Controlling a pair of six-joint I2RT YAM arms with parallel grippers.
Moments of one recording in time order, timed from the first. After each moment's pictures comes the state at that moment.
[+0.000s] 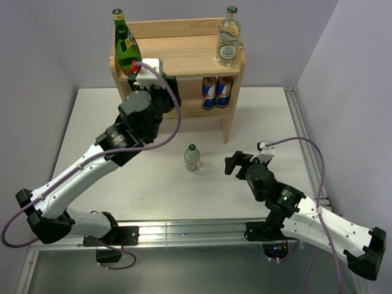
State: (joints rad) left arm -0.91 1.29 1.49 -0.11 -0.76 -0.09; right arm 0.89 0.59 0.47 -0.30 0.68 0.67
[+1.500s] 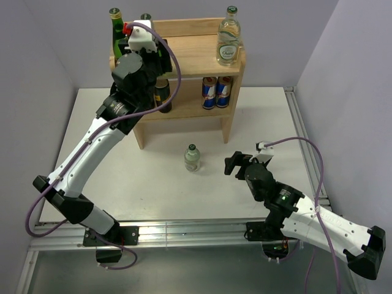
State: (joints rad) left arm -0.68 1.52 1.86 -0.14 -0.63 0.04; right arm 0.89 0.60 0.46 -0.29 0.69 0.67
